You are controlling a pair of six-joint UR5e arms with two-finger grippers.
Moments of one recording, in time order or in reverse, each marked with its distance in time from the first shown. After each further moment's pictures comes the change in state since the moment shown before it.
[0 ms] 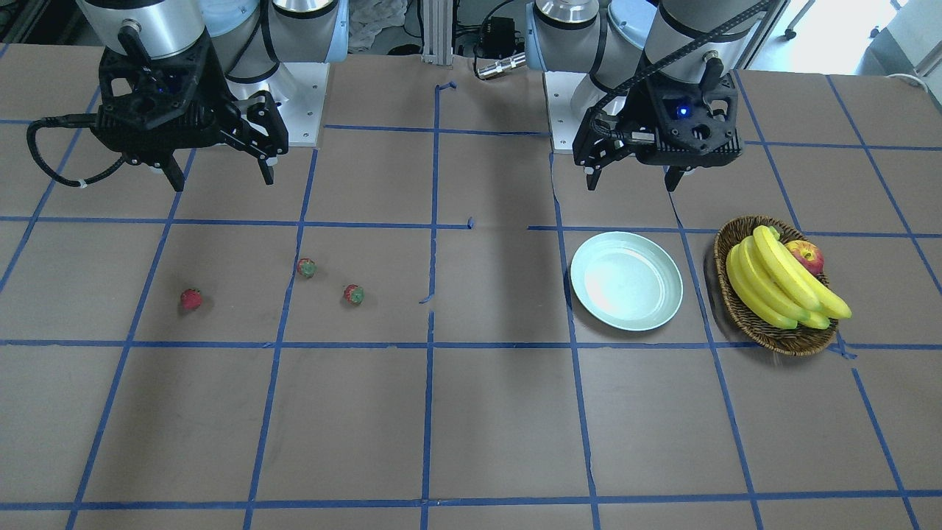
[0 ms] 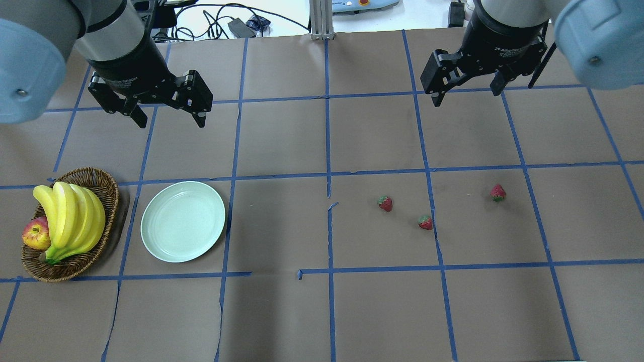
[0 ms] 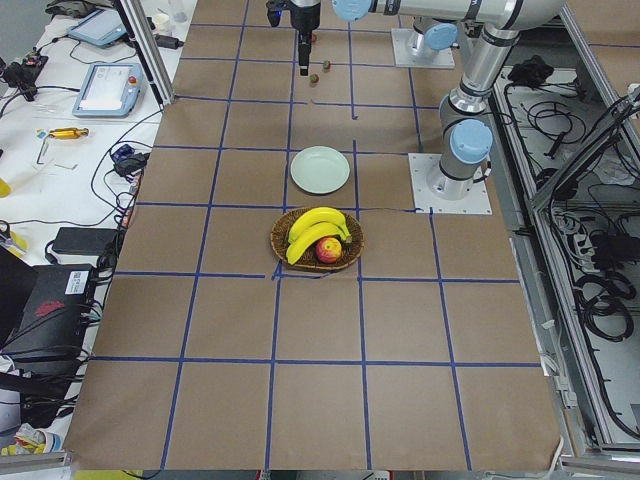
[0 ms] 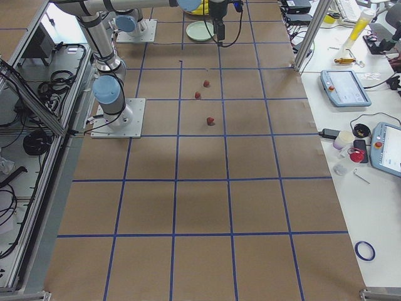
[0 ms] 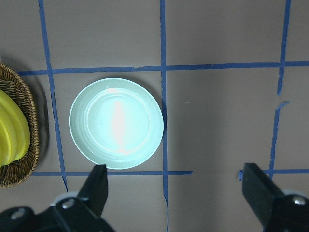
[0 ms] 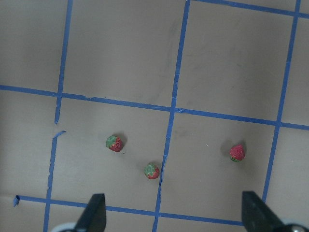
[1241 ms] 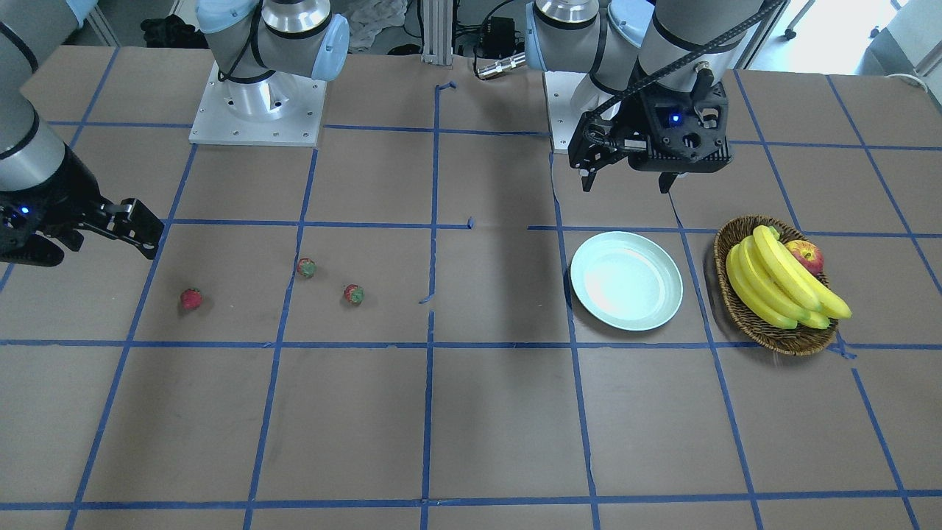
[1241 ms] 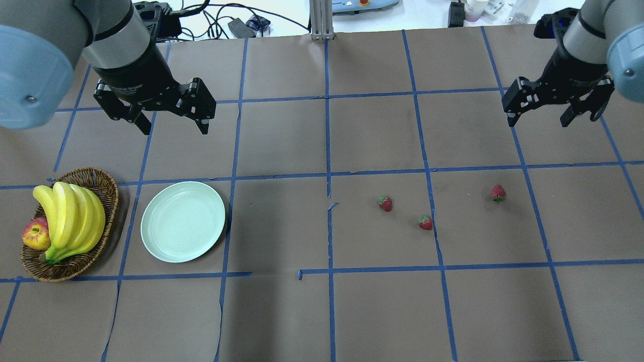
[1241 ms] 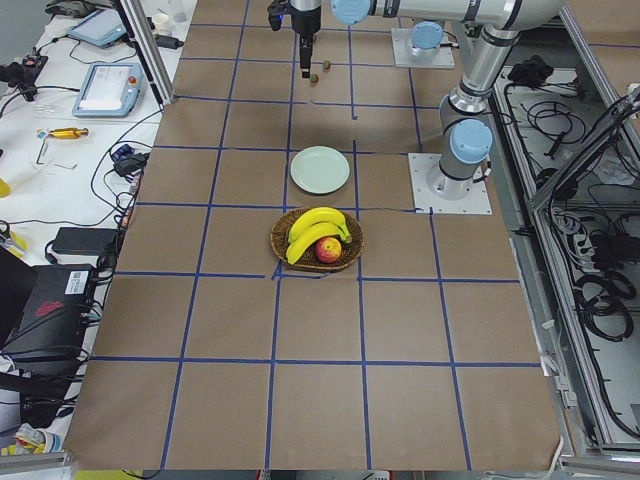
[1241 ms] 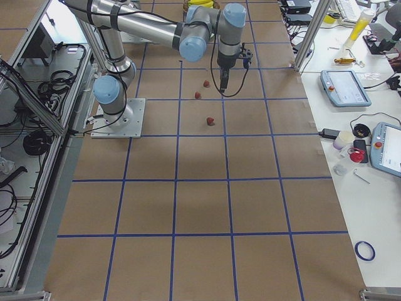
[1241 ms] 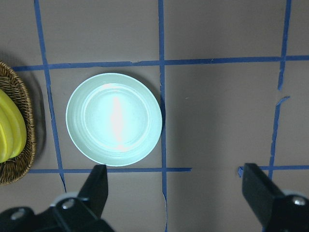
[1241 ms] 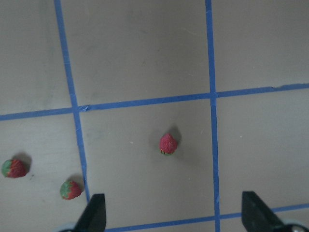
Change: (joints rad) left arm -0.003 -0.002 -0.022 -0.001 -0.003 0.000; right arm -0.321 0.085 0.247 -0.244 -0.030 -0.098
